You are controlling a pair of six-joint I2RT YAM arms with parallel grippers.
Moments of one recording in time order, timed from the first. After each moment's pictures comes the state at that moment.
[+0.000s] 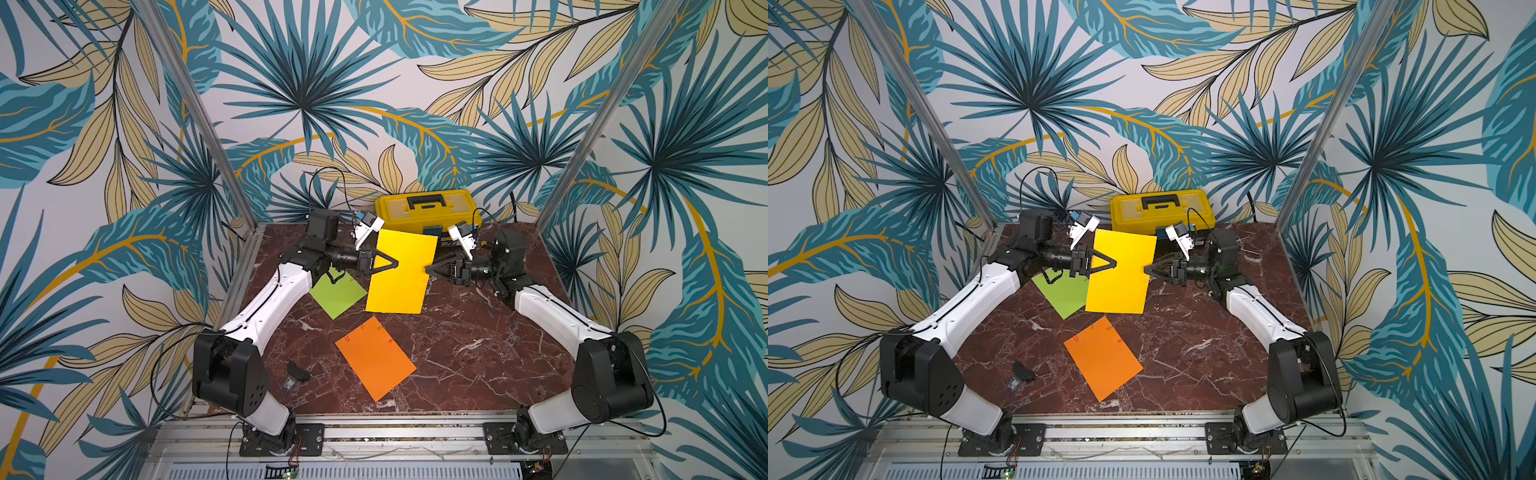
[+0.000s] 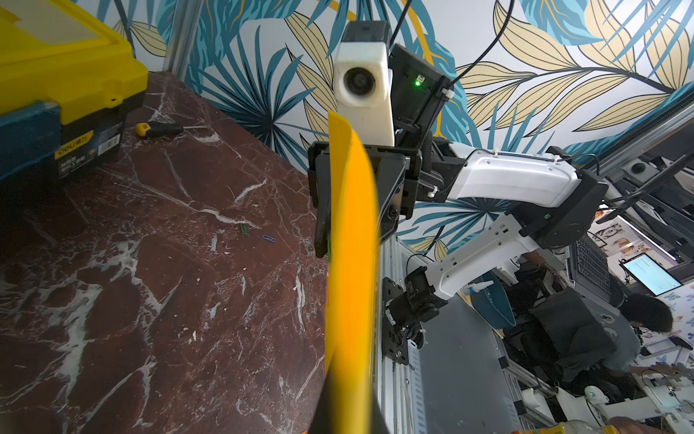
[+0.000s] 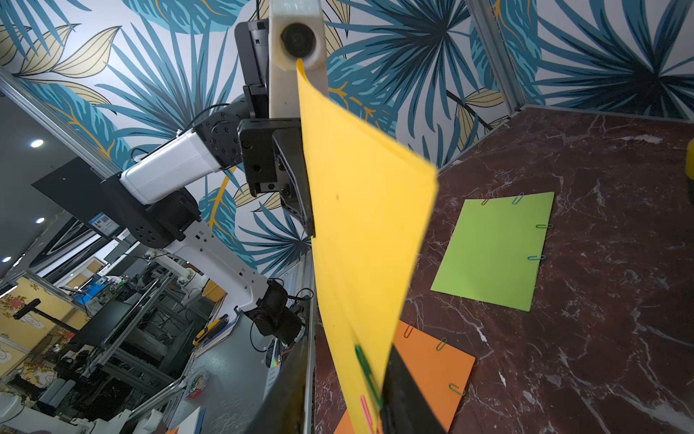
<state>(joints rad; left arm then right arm) -0.30 1.57 1.39 -0.35 1.20 -0.15 0.21 1.51 1.04 0.30 -1.26 0.44</state>
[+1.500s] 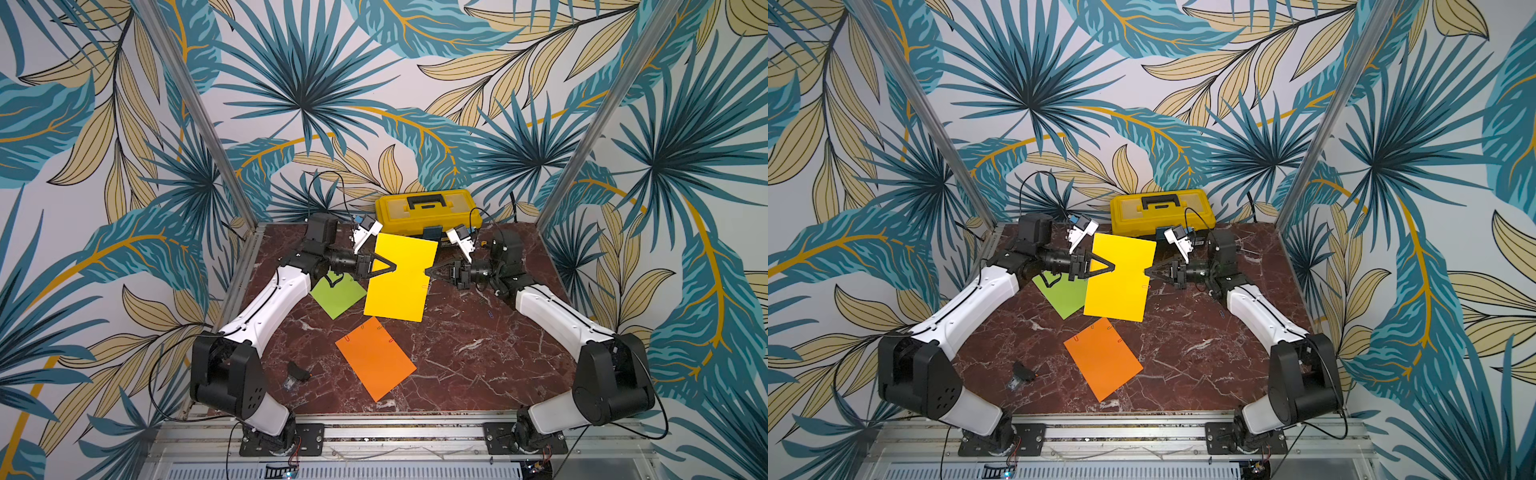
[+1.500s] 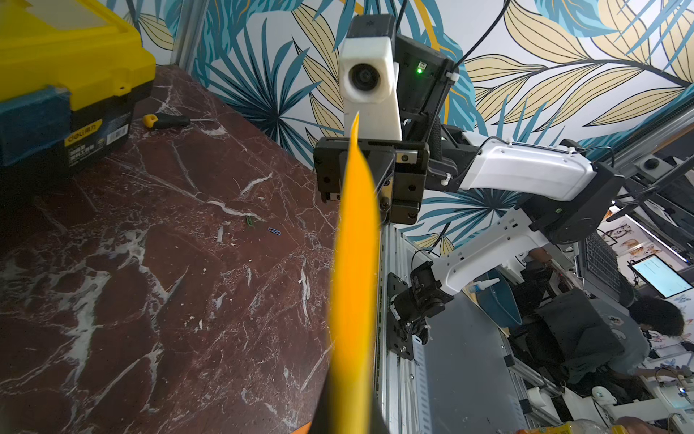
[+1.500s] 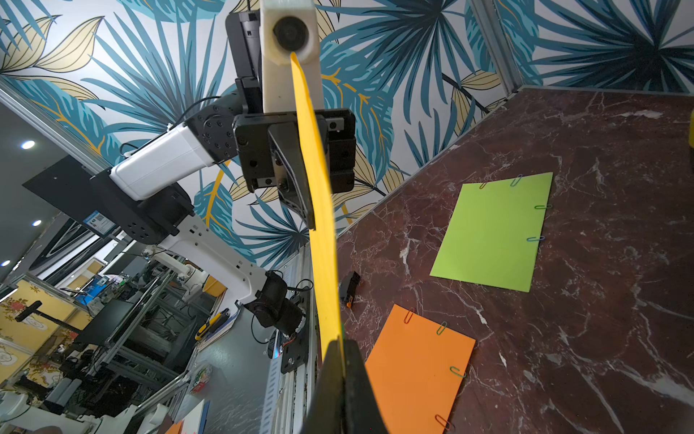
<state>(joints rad) -0.29 1.55 1.35 -0.36 1.19 -0.12 0.21 1.50 1.06 0.16 -1.25 0.35</state>
